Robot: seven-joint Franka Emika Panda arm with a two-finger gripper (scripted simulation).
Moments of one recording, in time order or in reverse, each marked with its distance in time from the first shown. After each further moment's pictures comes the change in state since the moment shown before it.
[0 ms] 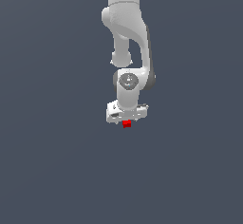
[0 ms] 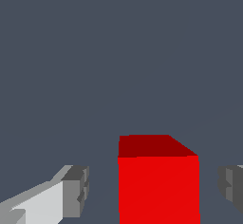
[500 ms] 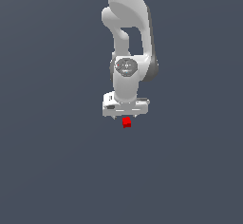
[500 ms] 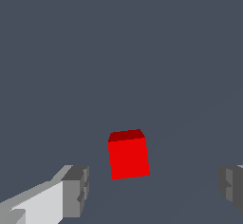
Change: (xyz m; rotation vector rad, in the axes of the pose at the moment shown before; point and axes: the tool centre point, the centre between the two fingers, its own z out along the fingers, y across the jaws) arm 0.011 0.012 -0.067 -0.001 -0.001 0.100
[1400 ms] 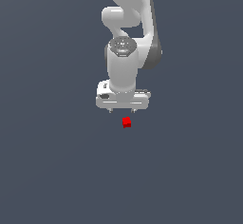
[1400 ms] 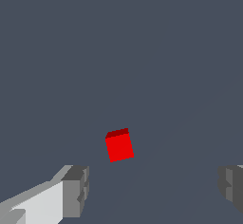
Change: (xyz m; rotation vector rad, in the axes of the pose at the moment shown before) arm 0.013 0.013 -0.071 -0.002 -0.004 0.108
